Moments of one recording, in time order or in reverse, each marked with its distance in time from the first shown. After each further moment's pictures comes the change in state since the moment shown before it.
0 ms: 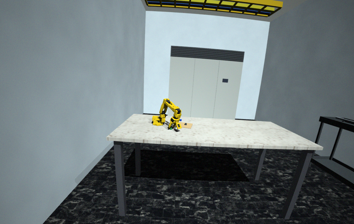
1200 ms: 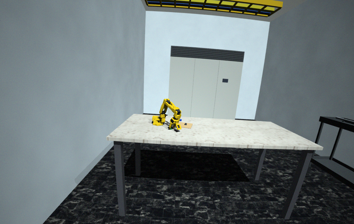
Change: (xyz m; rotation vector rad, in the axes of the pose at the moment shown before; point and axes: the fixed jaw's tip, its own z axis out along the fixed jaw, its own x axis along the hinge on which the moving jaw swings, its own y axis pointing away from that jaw) arm -0.002 -0.001 0.005 -0.002 0.005 0.004
